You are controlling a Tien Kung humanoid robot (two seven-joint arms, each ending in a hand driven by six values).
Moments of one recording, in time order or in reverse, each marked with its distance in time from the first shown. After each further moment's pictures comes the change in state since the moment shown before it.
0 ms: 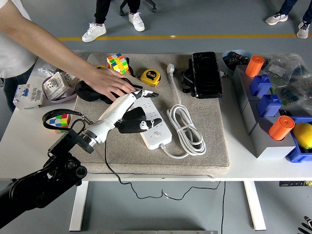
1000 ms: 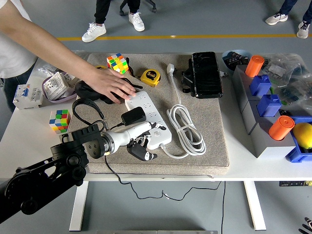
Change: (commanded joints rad) left arm -0.058 -0.003 0.014 -0.179 -0.003 -0.484 0.620; right arm -0.003 -0.002 -0.002 0.000 0.002 0.002 -0.002
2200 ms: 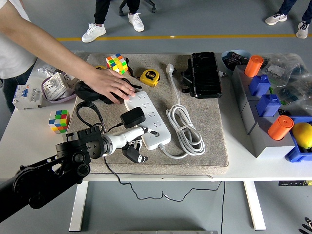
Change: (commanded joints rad) left arm -0.018 -0.014 0.016 0.113 0.018 -0.052 0.058; right arm -0.001 -0.001 -0.002 0.002 0.000 -0.001 0.001
